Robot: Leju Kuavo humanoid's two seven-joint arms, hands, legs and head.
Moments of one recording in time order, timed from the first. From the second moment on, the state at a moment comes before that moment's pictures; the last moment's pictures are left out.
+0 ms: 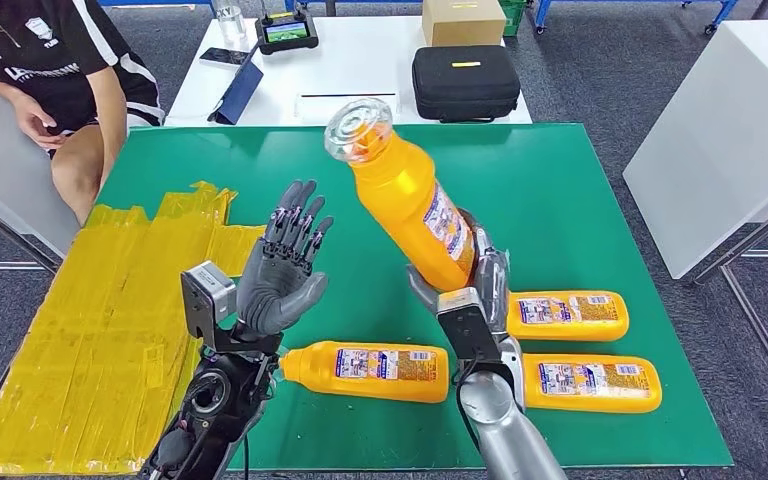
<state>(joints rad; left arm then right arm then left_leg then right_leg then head) -0.21 -0.11 -0.45 -1.51 0.03 0.05 -0.33 -0.22 0.17 0.38 -1.24 0.40 -0.66 -0.46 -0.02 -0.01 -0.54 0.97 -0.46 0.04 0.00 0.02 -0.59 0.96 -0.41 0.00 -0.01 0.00</state>
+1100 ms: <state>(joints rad) -0.18 -0.11 -0.42 -1.48 0.07 0.03 -0.34 -0.25 0.18 0.62 -1.11 0.72 -0.59 -0.32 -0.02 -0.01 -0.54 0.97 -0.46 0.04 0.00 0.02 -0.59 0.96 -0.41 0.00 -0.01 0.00</state>
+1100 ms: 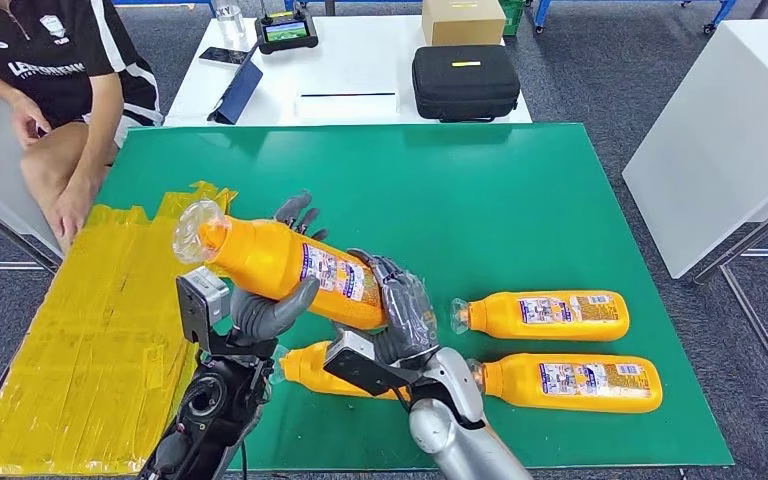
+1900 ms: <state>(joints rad) -0.20 -0.13 -0.42 -1.45 -0.05 0.28 -0.45 -0.18 0.14 0.62 -1.19 0.54 -0.54 -0.35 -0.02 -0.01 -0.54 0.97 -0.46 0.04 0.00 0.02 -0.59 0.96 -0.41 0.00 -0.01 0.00</state>
